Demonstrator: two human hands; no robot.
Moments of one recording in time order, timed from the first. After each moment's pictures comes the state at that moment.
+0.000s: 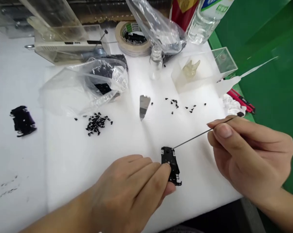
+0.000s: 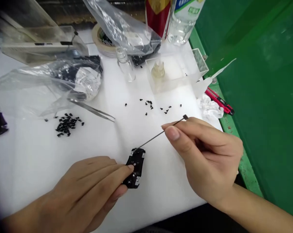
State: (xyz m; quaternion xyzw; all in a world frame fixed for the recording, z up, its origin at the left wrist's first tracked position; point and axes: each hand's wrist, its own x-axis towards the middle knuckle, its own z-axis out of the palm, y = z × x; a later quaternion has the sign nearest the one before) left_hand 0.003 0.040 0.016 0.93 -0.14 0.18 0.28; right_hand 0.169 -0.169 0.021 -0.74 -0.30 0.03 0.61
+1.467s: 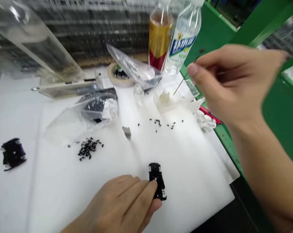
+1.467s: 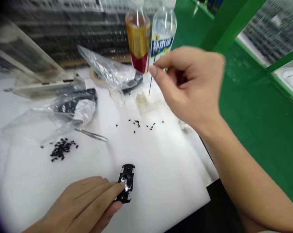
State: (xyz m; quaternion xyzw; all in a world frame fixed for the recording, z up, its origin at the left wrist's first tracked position) left_hand 0.006 0.041 0.005 0.92 -0.18 0.21 0.29; right_hand 0.288 -0.119 0.071 -0.75 -0.44 -0.13 0.48
